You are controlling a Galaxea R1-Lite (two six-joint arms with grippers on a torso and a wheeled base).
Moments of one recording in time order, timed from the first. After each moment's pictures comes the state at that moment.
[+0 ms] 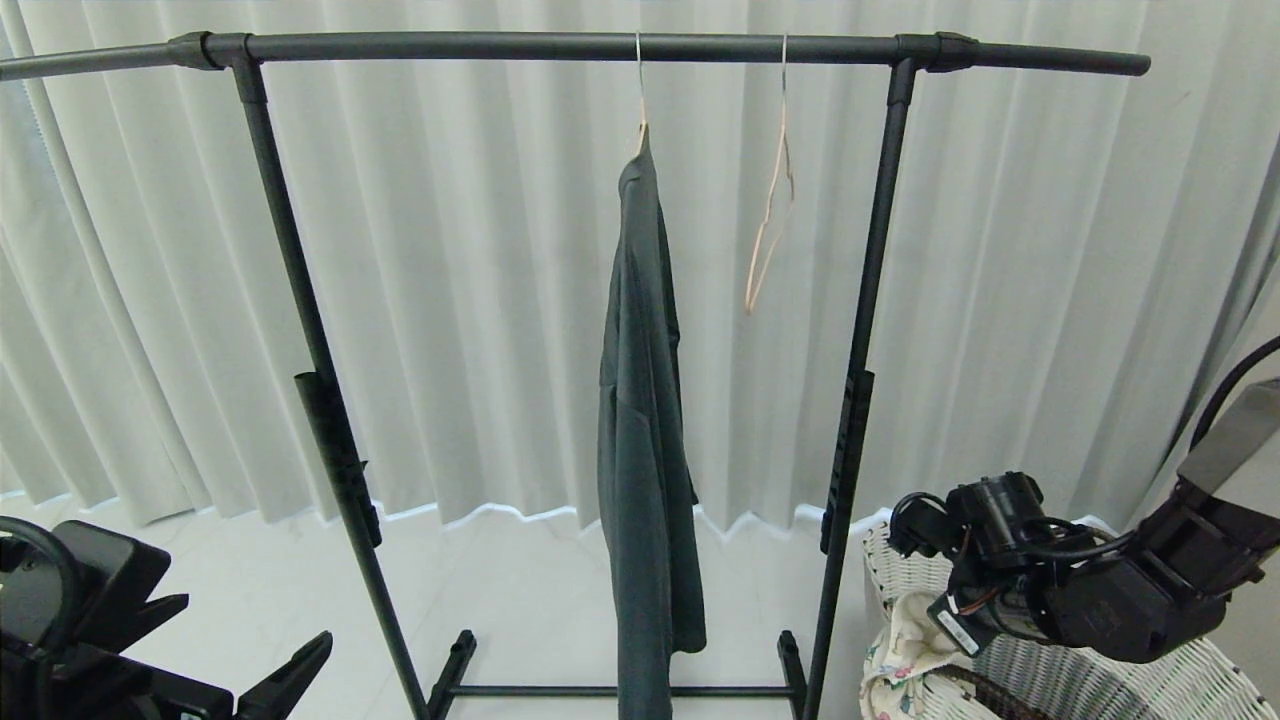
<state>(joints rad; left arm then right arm) -0.34 0.96 -0.26 -0.20 0.26 0.12 0.37 2.06 -0.64 -0.51 -0.27 -0.38</state>
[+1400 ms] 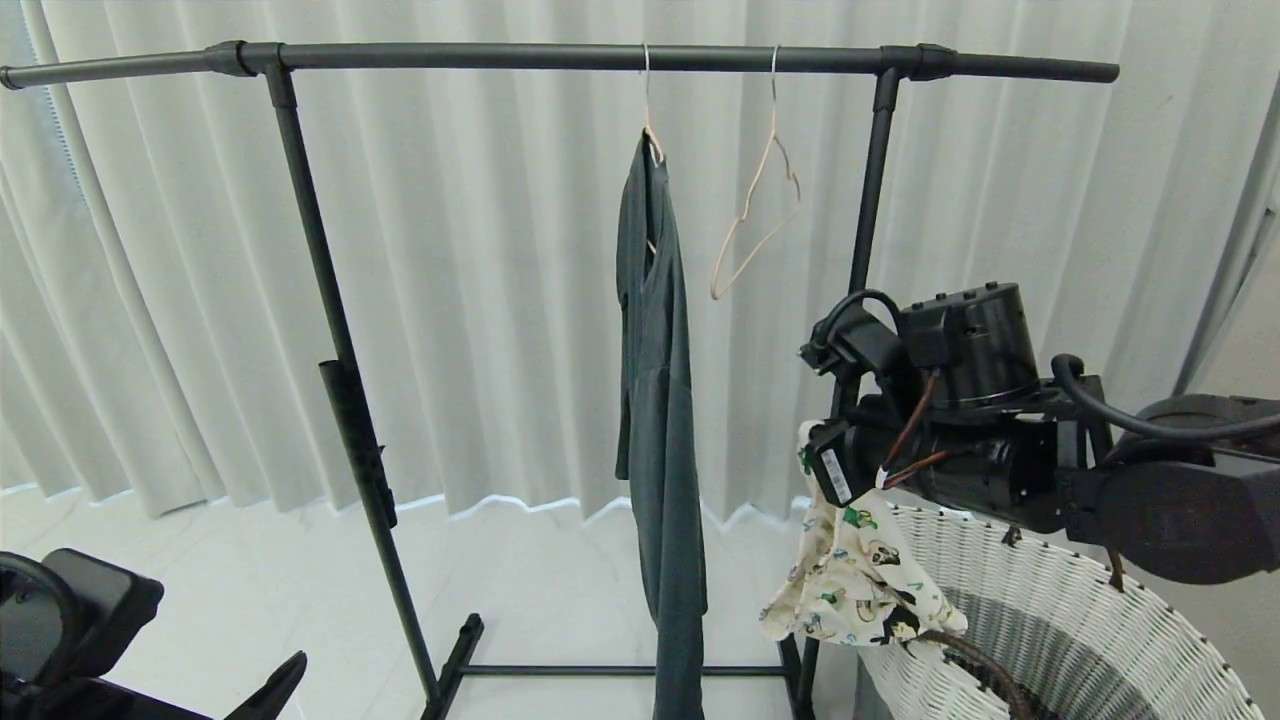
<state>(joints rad) -0.34 0.92 -0.22 -0.20 0.32 0.22 0.75 1.76 -1.07 -0.22 -0.27 -0.08</state>
